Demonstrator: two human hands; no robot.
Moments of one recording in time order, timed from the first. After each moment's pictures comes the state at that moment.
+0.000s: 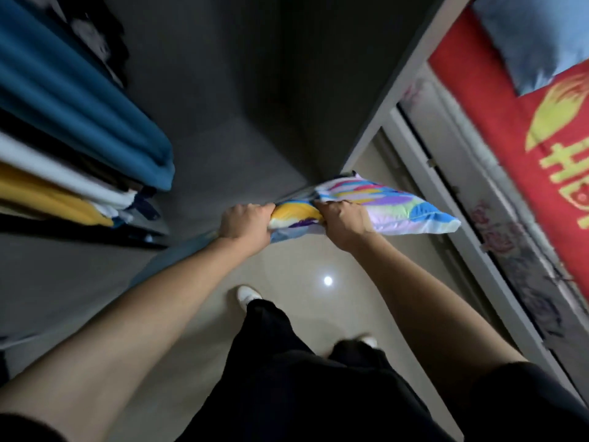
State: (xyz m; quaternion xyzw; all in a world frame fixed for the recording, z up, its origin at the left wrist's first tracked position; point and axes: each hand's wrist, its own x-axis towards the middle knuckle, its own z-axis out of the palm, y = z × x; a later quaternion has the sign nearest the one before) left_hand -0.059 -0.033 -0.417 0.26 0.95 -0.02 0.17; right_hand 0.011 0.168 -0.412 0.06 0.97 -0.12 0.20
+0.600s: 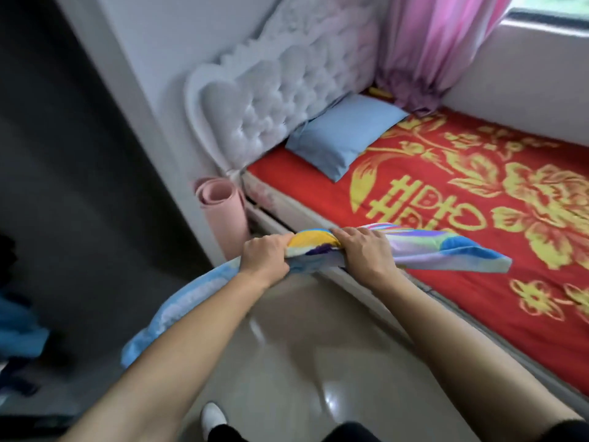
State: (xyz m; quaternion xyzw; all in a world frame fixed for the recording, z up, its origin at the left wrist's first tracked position) left_hand 0.139 0.336 -0.246 0.46 0.89 0.07 0.00; right_hand 0.287 0.493 -0.246 0.24 0.97 -0.03 -0.03
